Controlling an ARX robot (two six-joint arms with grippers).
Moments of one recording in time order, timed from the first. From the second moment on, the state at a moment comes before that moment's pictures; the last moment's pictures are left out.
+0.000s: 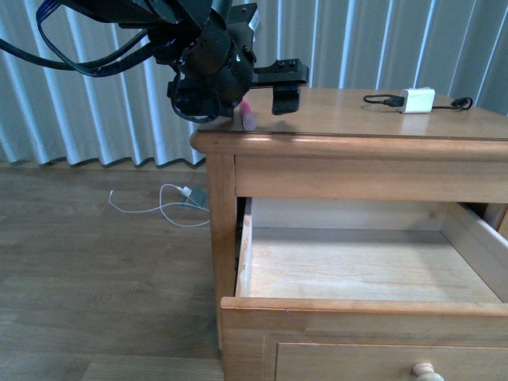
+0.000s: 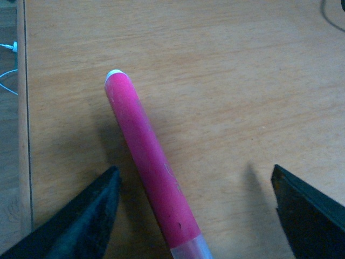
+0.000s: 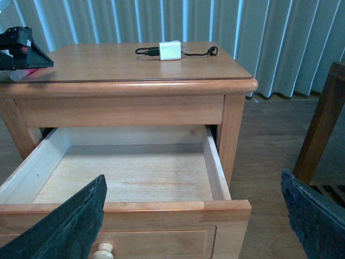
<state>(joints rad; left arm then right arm) -0.36 2.22 1.97 -0.19 0.01 -0.10 0.00 0.29 0.08 0.21 0.00 0.00</state>
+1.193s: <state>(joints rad) -0.34 1.82 1.38 0.03 0.49 0.08 0.00 0.29 0.08 0.21 0.00 0.00</state>
